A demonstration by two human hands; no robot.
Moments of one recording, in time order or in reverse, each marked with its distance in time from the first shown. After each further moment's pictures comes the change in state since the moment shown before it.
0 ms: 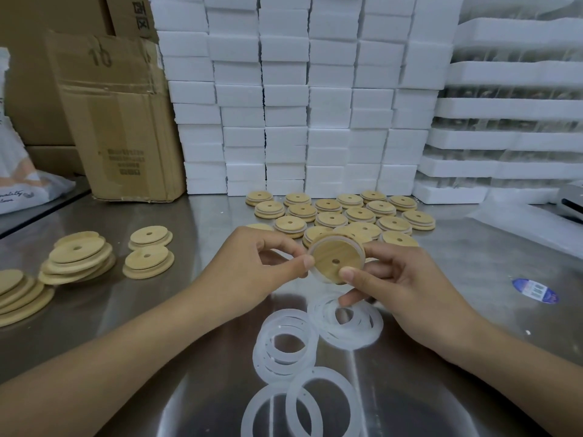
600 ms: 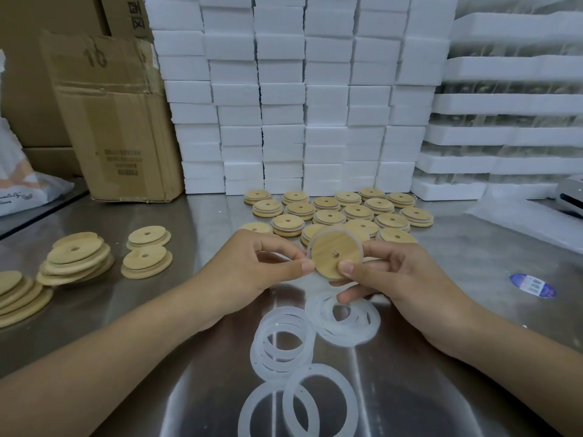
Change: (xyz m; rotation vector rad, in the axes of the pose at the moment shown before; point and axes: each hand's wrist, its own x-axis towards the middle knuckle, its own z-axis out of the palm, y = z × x) left_hand 0.002 0.001 0.001 -0.114 -0.074 -0.115; right_hand 0.003 0.002 -0.005 0.128 -0.025 0.136
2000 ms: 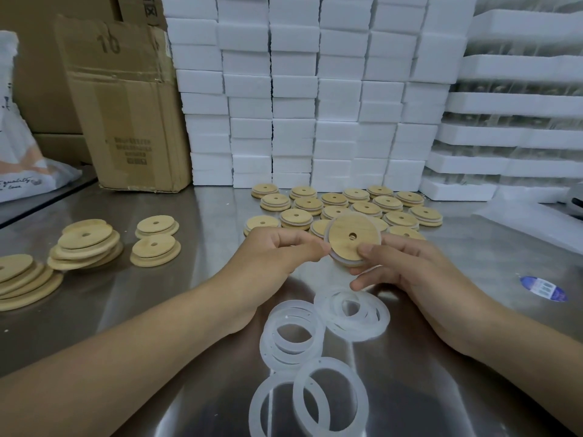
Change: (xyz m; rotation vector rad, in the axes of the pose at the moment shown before) left_hand 0.001 -0.001 0.018 -0.184 0.098 -0.100; right_hand 0.006 0.002 -0.004 0.006 0.044 0.041
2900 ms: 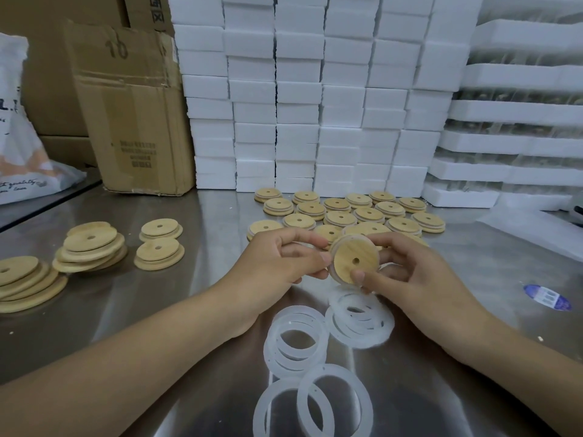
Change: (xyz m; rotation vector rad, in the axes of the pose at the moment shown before) left_hand 0.003 -0.003 -0.001 -0.014 0.001 -0.013; right_hand -0.005 0.003 0.004 -0.229 0.111 -0.139
